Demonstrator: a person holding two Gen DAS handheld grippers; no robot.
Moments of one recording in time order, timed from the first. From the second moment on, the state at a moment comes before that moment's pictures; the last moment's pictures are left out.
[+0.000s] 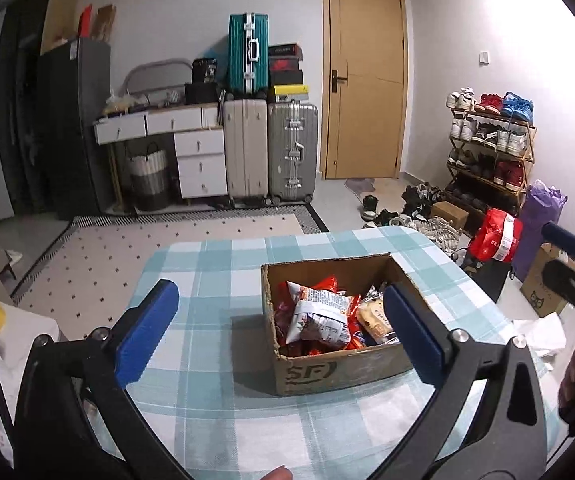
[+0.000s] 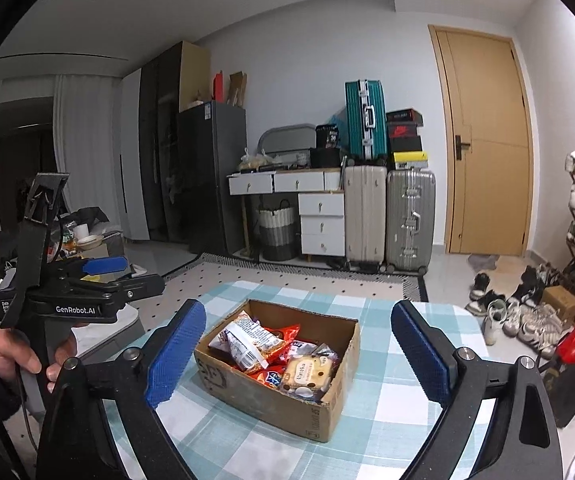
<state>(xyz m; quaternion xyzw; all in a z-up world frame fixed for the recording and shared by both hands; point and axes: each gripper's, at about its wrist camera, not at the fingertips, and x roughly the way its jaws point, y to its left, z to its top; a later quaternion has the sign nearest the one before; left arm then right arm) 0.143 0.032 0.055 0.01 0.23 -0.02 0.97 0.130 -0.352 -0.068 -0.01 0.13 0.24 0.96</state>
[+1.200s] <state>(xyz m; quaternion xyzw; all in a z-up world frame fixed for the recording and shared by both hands) 0.104 0.068 -0.082 -0.01 0.17 0.06 0.98 0.105 -0.388 -0.184 0.01 0.11 0.16 0.98</state>
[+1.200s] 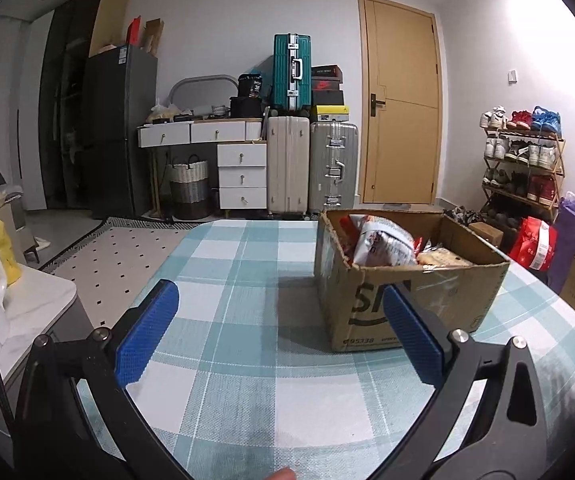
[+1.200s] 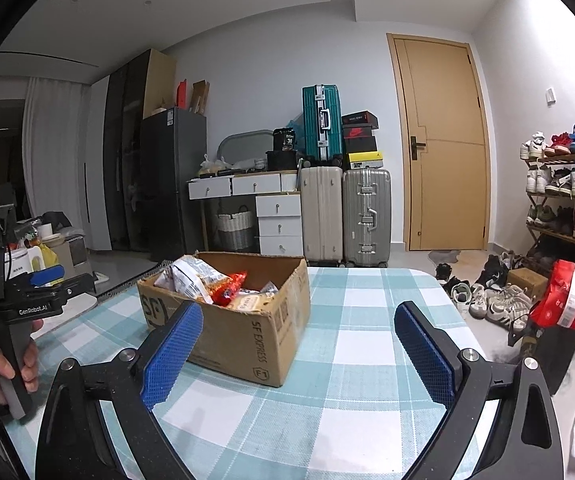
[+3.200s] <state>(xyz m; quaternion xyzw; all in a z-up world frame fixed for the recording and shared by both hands) 0.094 0.069 -0.144 -0.01 0.16 0.06 0.99 0.123 -0.374 -0.208 -0.02 0.15 0.16 0.98</state>
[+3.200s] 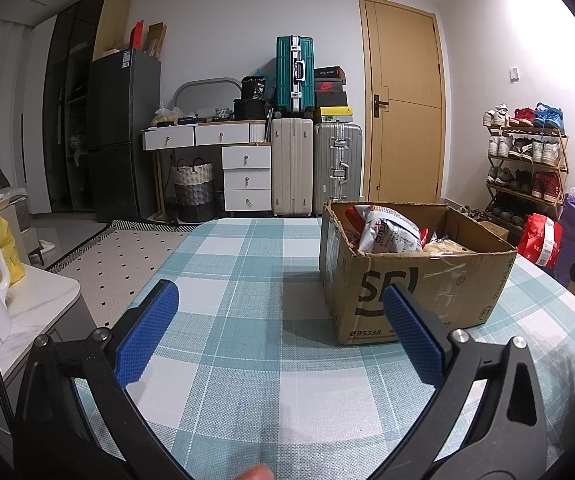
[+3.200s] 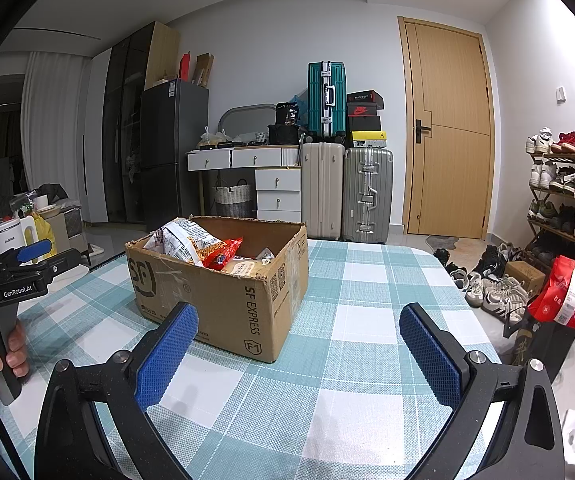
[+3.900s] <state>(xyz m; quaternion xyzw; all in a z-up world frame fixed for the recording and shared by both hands) 0.093 0.068 -0.141 -0.01 0.16 0.06 0.99 0.123 -0.374 -0.208 -0.02 0.15 0.16 0.98</state>
